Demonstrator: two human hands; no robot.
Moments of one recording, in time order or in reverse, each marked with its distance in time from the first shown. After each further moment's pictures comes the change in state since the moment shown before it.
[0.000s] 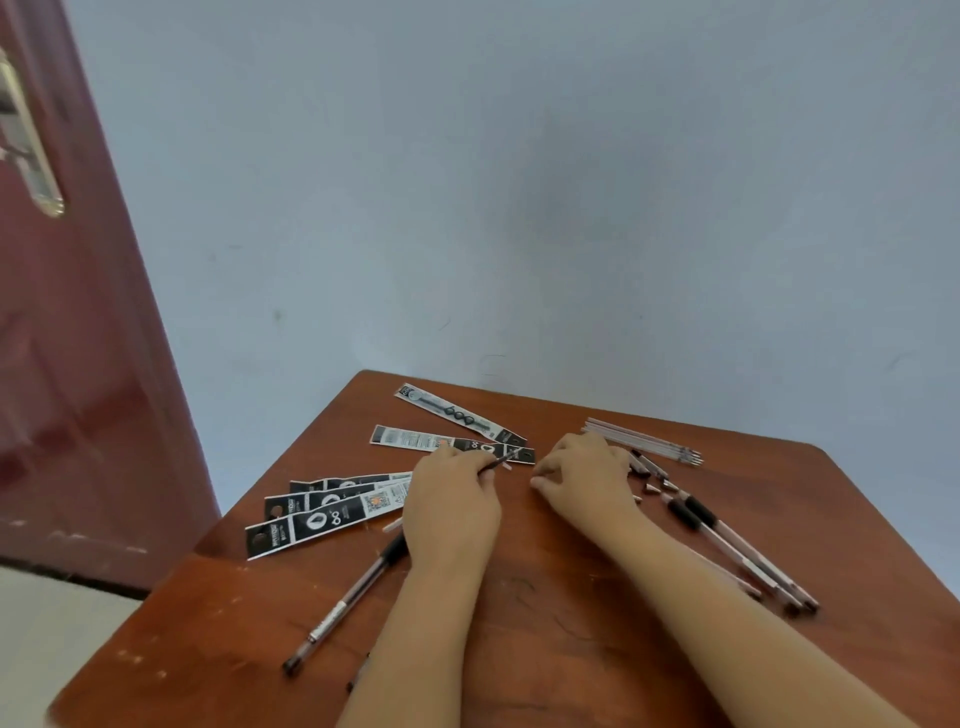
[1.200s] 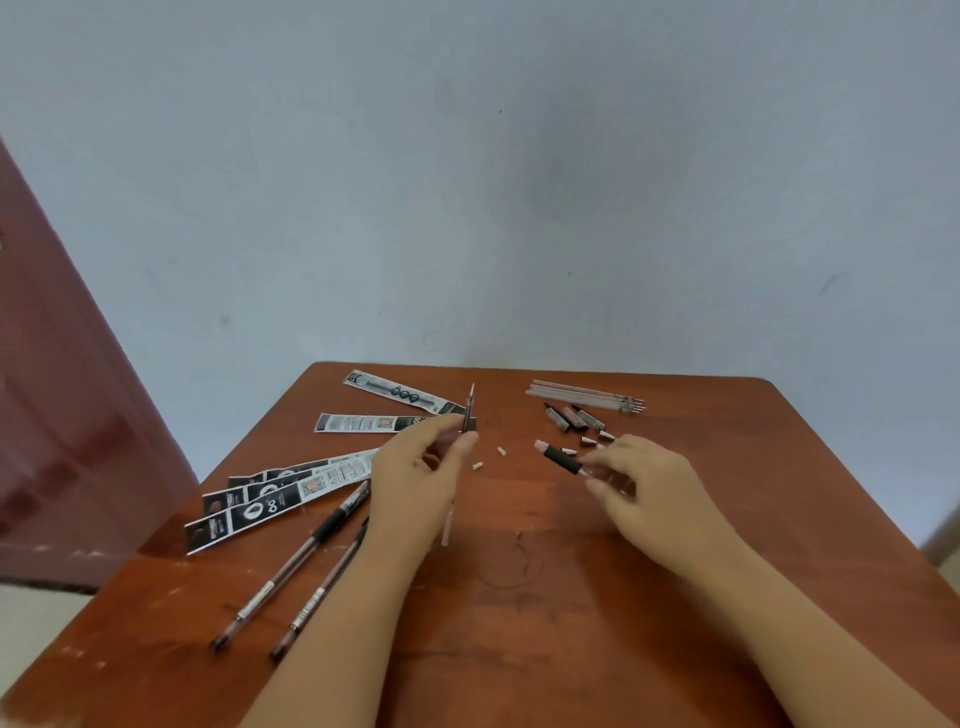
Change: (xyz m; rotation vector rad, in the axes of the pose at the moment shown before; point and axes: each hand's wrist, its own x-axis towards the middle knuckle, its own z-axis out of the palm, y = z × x) left_hand -0.021 0.035 0.013 -0.454 0.050 0.048; right_hand -0.088 0.076 -0.038 0.357 0.208 -0.081
